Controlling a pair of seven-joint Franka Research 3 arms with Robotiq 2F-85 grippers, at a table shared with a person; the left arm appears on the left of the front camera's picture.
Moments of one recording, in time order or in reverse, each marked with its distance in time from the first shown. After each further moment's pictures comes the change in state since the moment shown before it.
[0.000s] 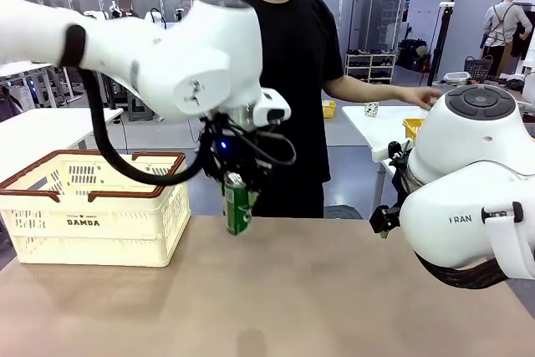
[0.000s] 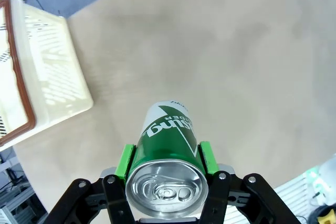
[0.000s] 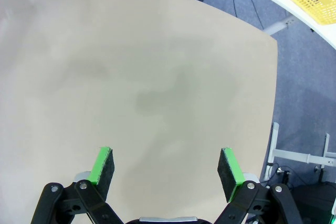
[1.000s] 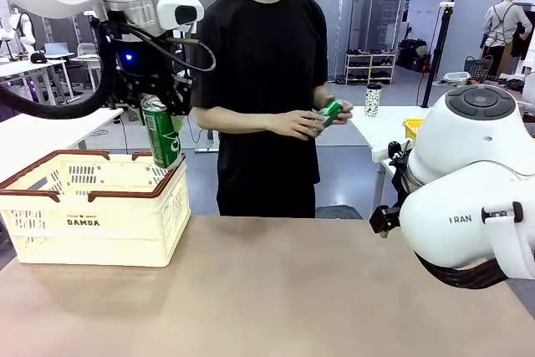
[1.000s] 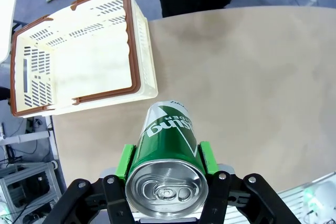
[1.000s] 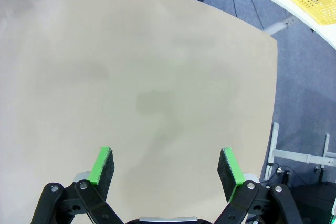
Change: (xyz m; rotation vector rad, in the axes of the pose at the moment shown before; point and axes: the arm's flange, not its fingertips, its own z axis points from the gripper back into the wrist) left arm -0.035 0.105 0.118 0.098 -0.115 0.196; right arm 0.000 0.000 0.000 0.000 0.000 0.000
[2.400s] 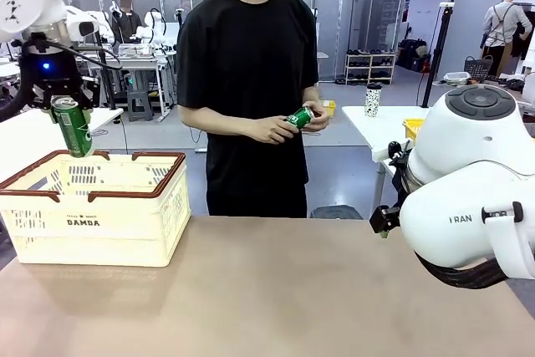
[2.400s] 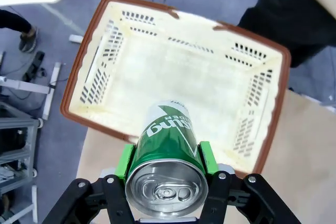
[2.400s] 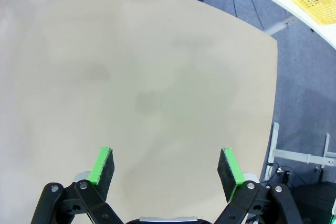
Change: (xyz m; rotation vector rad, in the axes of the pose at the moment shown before) left arm 0.051 0.231 -0.098 0.120 0.015 0.468; right arm 0.000 0.000 0.000 0.000 0.000 -0.001
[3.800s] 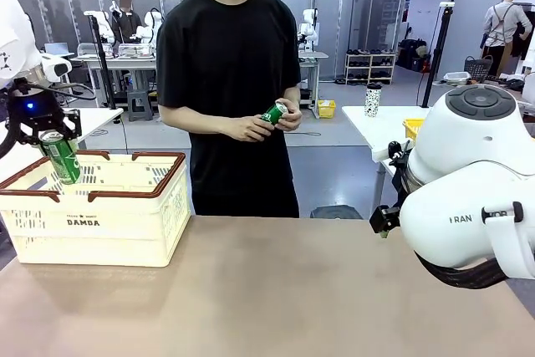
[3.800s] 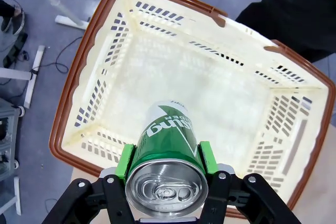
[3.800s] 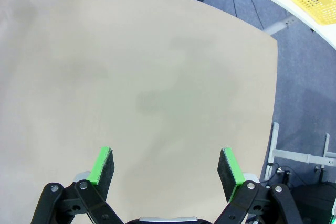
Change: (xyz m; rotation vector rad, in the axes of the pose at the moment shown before) left arm 0.030 0.064 -0.112 -0.063 0.097 0.081; right arm 0.000 0.000 0.000 0.000 0.000 0.000
